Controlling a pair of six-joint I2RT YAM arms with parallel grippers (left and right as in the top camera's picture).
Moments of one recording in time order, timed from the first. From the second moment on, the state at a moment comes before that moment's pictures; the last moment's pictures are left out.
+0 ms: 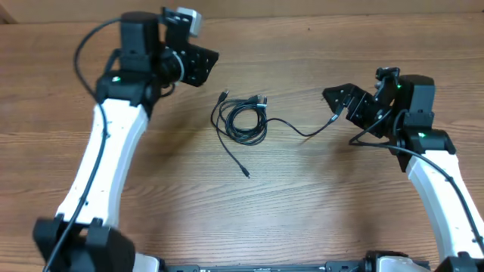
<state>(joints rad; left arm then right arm) -0.16 1.65 1.51 -0.57 0.45 -0.01 -0.04 1.35 0.95 -0.36 -0.52 0.50</state>
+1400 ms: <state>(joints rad) -0.22 1.88 1.55 -1.20 0.17 -0.33 0.29 1.65 0.94 -0.28 -0.18 0.04</state>
